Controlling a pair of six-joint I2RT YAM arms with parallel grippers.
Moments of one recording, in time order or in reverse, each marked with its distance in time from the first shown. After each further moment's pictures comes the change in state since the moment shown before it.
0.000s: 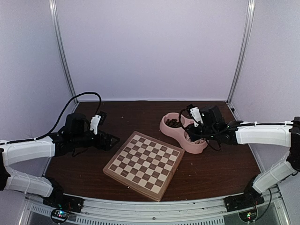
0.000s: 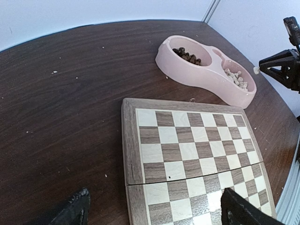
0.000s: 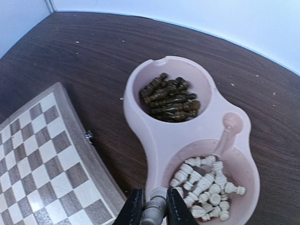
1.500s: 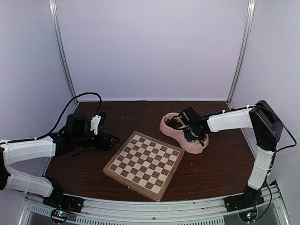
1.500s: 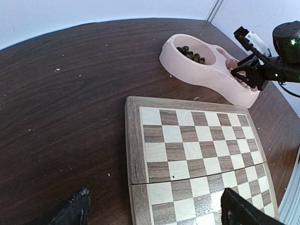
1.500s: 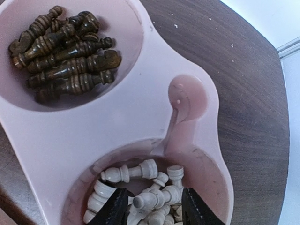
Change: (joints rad) left arm 0.000 0.010 0.000 -0.001 -0.015 0.000; right arm -0.040 0.448 0.312 -0.278 0.344 0.012
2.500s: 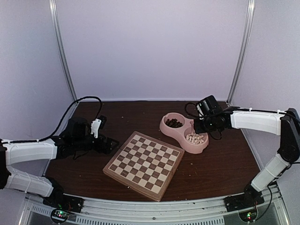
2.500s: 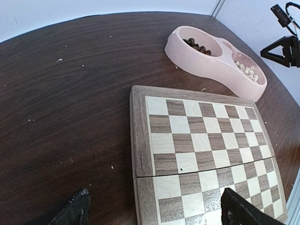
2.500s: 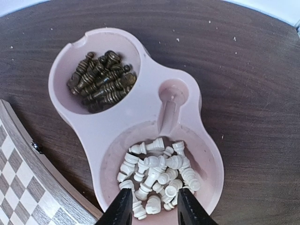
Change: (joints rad) left arm 0.000 0.012 -0.056 0.052 -0.014 0.006; right arm -0.102 -0.283 -0.077 -0.076 -0.313 0.157
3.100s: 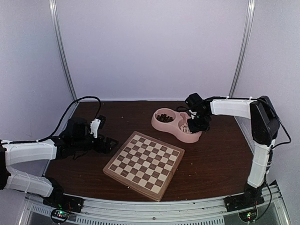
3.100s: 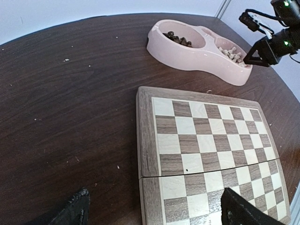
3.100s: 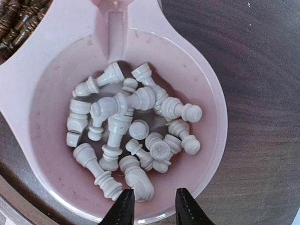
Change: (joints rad) left arm 0.000 -0.007 -0.003 -0.002 -0.029 0.001; right arm -0.052 0.401 0.408 -0.313 0.022 -0.053
